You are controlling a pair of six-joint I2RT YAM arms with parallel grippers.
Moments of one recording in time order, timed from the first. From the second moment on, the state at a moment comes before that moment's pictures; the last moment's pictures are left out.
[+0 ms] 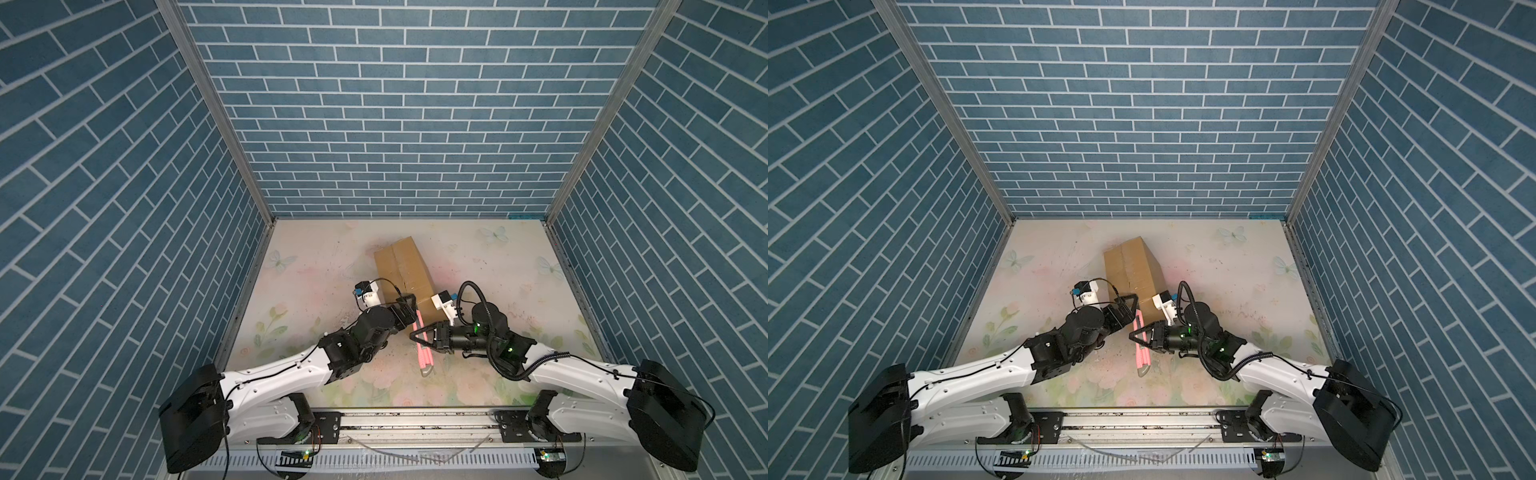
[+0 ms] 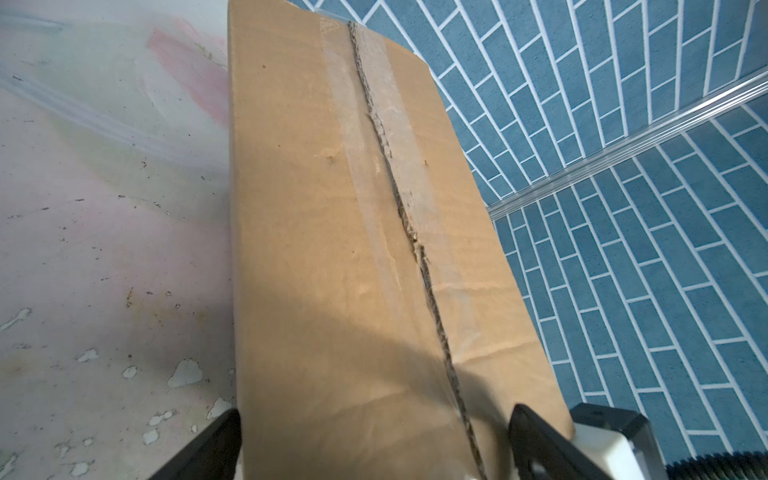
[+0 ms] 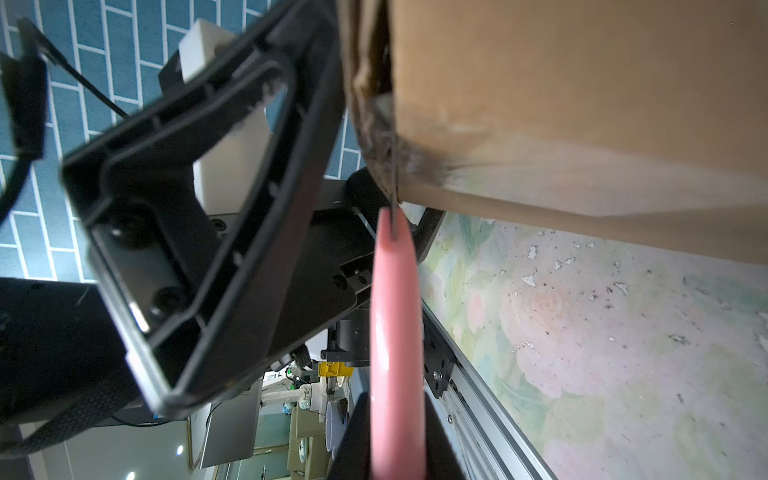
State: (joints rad) left arm -0.99 1.14 0.59 0.13 -0.42 -1.12; right arm 0.91 1.16 0.46 0.43 -0.60 1.17
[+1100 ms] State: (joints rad) left arm -1.00 1.12 0.63 0.21 -0.40 -1.08; right arm 0.94 1.15 0.46 0.42 -0.68 1.18
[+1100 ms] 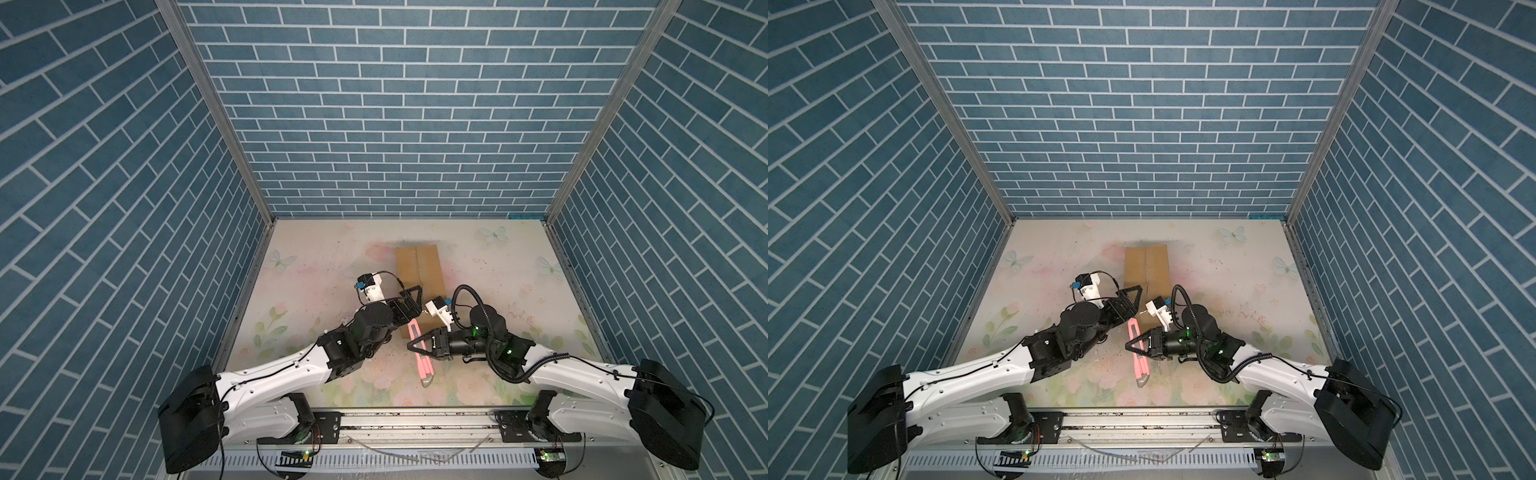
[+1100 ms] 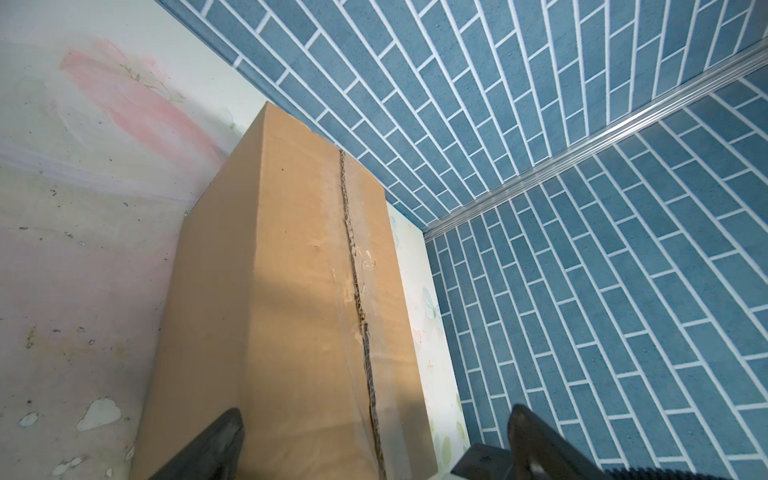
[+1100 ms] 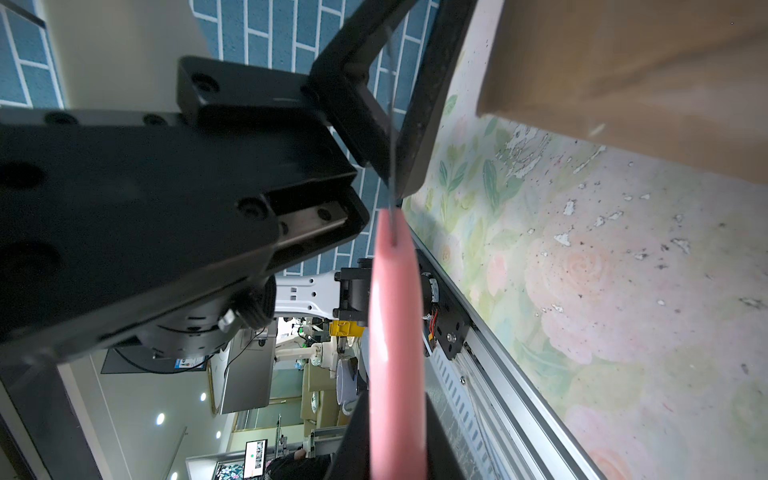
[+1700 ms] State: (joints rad) left arm -0.98 0.90 0.61 -0.02 -0.50 -1.05; right arm 0.82 0.69 0.62 -0.45 -0.56 0.91
